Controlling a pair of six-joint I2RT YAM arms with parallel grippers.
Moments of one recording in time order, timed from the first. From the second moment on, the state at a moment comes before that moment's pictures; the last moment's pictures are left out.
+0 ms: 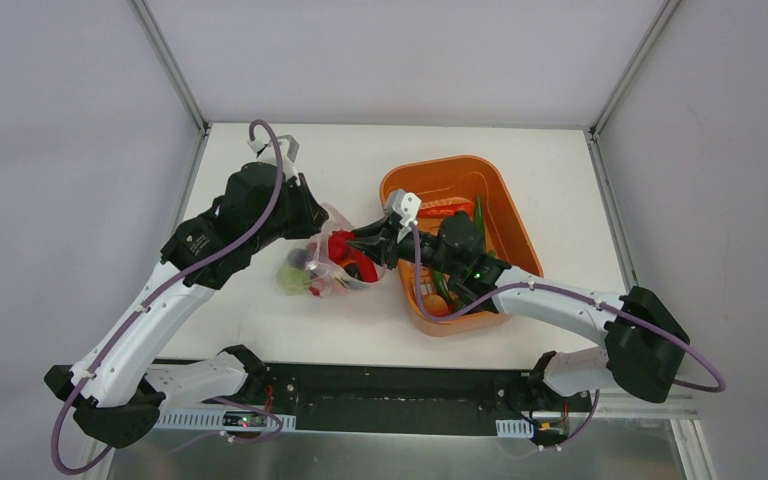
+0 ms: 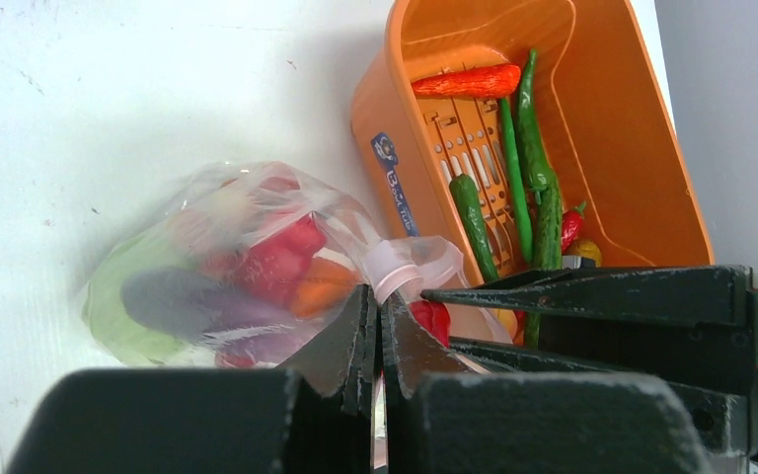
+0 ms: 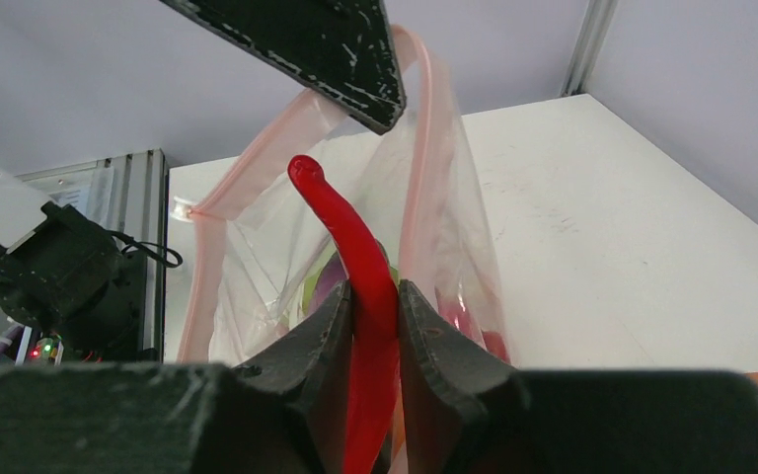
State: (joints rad) left arm -0.67 1.03 1.35 -0.84 -0.21 -0.59; right arm 0.96 1.36 0.81 0.60 -0.31 0.03
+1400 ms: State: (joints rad) left arm -0.67 1.06 1.35 -0.80 -0.19 -0.59; right arm 0.97 1.43 1.10 0.08 -0.20 -0.06
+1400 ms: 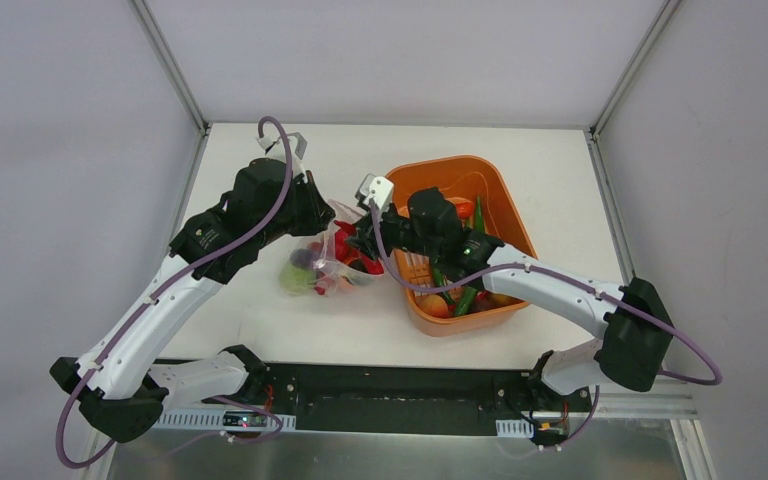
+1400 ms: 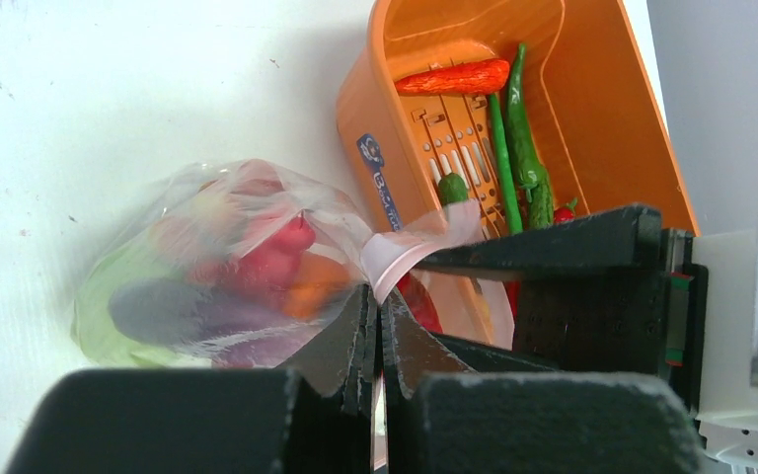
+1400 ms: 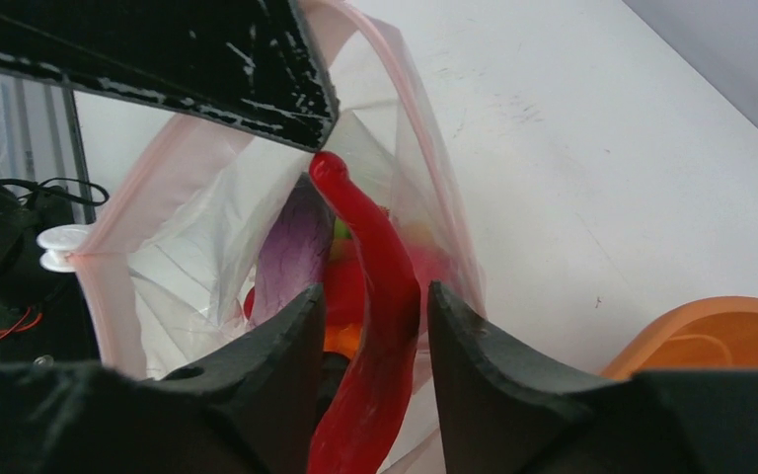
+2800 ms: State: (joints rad) left arm -0.67 1.06 1.35 -0.80 -0.18 -0.60; right arm 0.92 1.04 1.01 -0.03 -0.05 0.05
